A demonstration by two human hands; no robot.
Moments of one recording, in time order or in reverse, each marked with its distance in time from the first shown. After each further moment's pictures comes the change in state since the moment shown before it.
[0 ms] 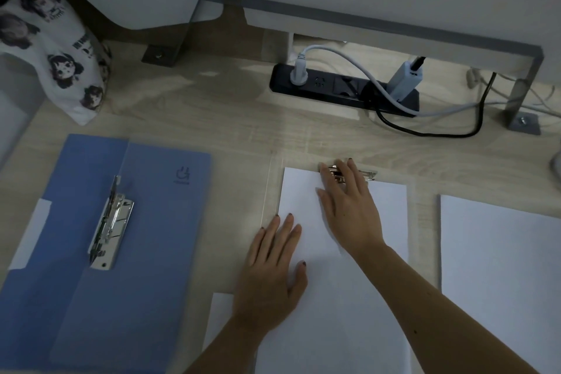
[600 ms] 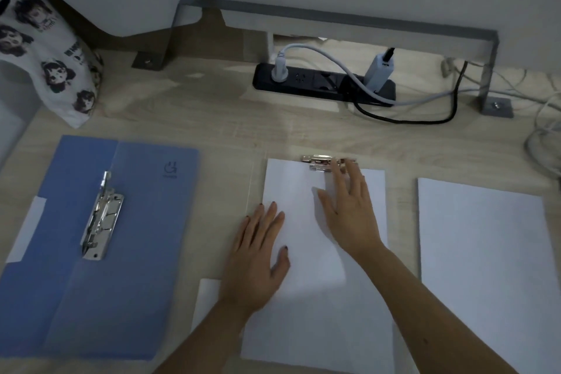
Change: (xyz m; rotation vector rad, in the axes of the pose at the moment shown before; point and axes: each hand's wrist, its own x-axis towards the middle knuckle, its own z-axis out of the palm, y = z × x) left_hand -0.002 0.000 0.002 -0.020 0.007 0.024; right_hand -0.037 0.010 -0.023 0.322 -0.028 0.142
